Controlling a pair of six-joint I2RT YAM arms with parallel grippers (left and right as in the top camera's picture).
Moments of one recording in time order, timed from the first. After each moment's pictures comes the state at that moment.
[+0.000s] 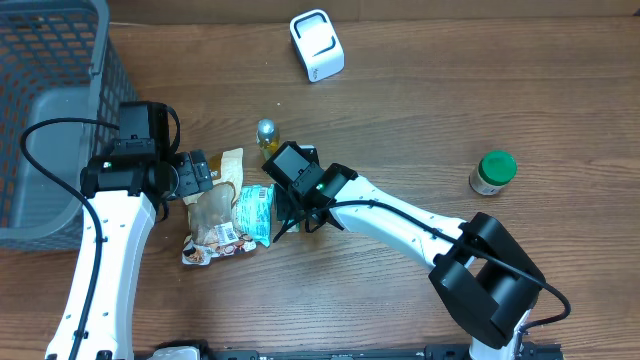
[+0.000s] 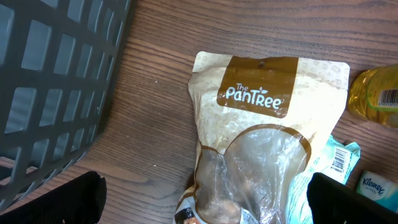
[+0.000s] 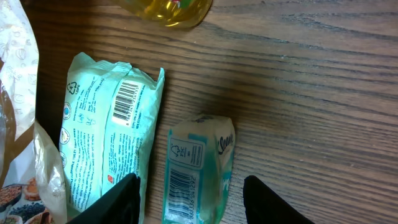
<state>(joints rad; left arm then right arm) 0.04 1.38 1.17 -0.97 -0.17 -0.25 0.86 1.94 1.37 -0.60 0.01 0.75</state>
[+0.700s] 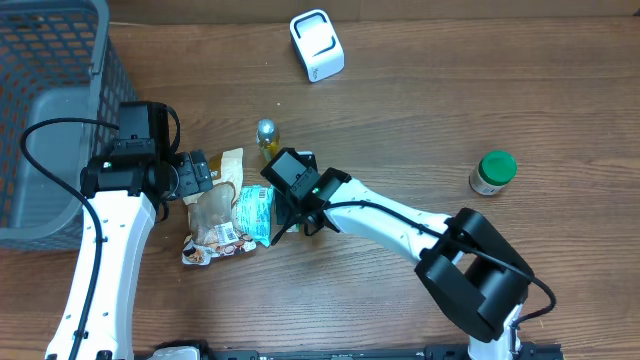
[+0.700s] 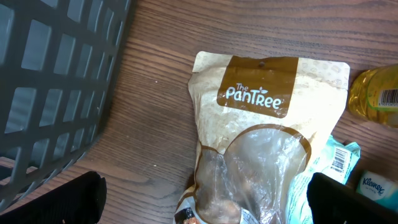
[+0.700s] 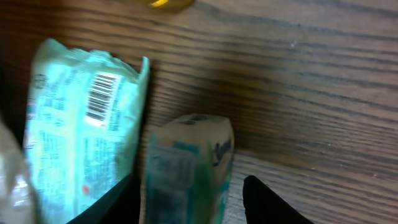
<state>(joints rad) 0.04 1.38 1.17 -0.97 -0.17 -0.25 0.87 1.99 1.35 -0.56 0.01 0.75</state>
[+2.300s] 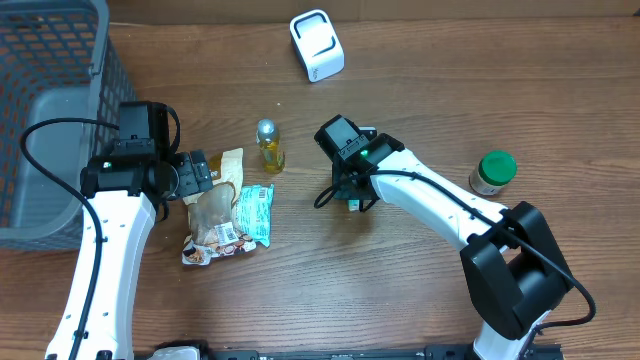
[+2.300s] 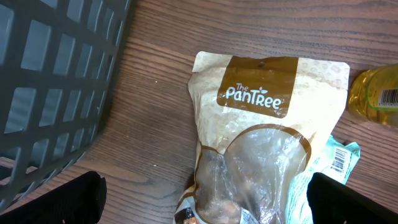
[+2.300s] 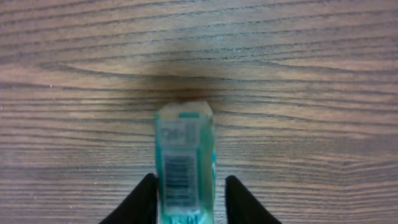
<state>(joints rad) 0.04 1.38 1.17 -0.97 -0.17 -0.25 0.65 1.89 1.35 -0.83 0.18 0.65</state>
